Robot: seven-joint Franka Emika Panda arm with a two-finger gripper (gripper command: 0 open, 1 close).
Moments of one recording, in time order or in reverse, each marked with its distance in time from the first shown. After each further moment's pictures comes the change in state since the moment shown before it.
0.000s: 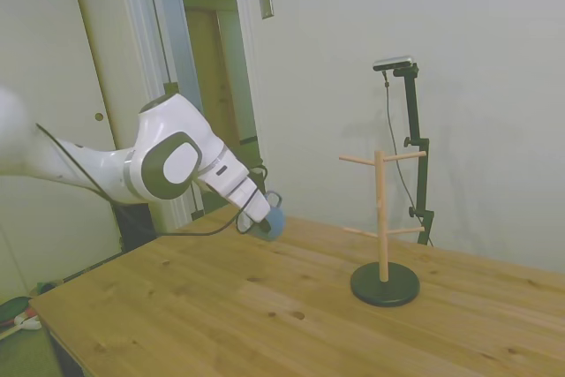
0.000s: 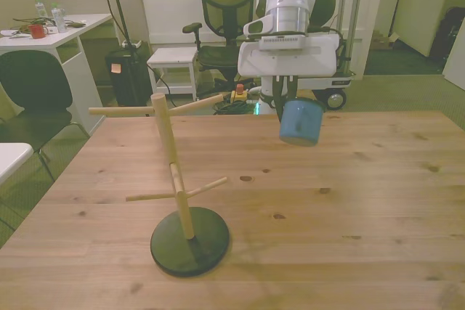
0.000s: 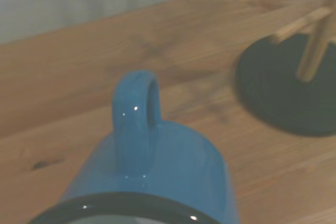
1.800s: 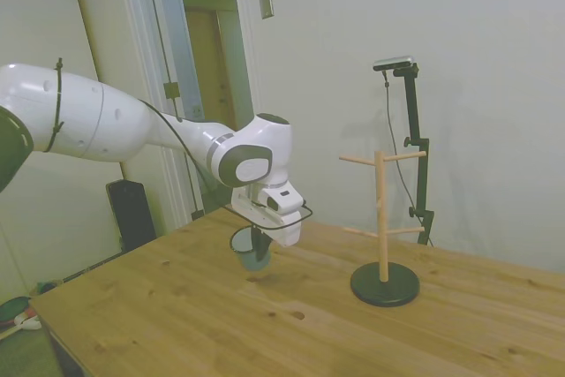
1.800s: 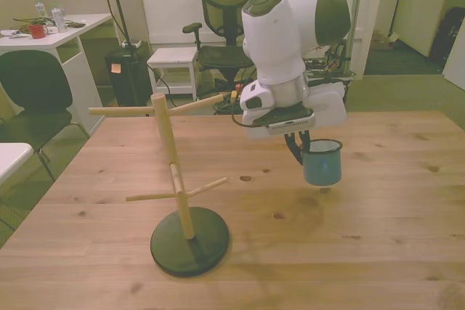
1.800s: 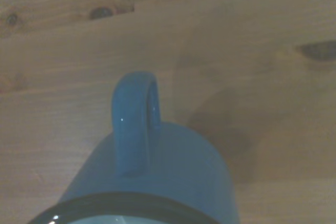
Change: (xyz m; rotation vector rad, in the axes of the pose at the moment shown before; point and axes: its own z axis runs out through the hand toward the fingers) arm 0.020 -0.038 0.102 -0.253 -0.485 -0.068
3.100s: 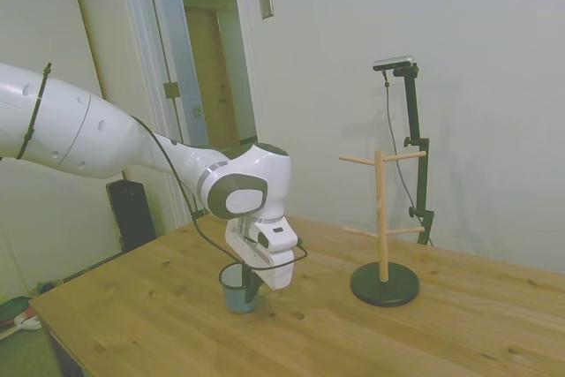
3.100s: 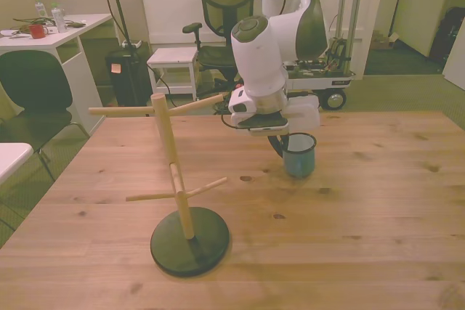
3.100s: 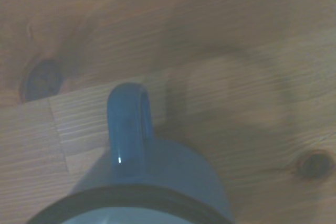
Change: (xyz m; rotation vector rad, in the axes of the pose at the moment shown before) arm 0.006 0.070 0.043 -0.088 -0.041 0.101
